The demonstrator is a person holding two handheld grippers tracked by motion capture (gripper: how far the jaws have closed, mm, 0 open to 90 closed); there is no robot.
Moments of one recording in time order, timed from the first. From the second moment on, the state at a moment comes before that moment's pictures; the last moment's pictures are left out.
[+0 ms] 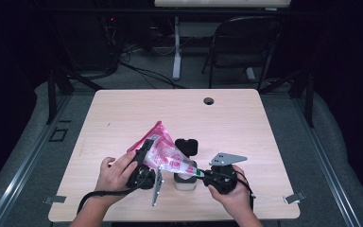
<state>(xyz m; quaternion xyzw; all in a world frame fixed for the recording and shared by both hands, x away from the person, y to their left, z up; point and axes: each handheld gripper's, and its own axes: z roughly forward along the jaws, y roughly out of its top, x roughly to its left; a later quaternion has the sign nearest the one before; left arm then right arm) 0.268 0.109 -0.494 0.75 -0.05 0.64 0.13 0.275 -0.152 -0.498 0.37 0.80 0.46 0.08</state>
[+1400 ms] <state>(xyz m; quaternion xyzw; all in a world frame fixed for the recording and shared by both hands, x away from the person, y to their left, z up) 0.272 0.117 -0.502 0.78 -0.01 0.61 0.15 0.275 -0.151 -0.492 0.36 0.80 0.48 0.08</state>
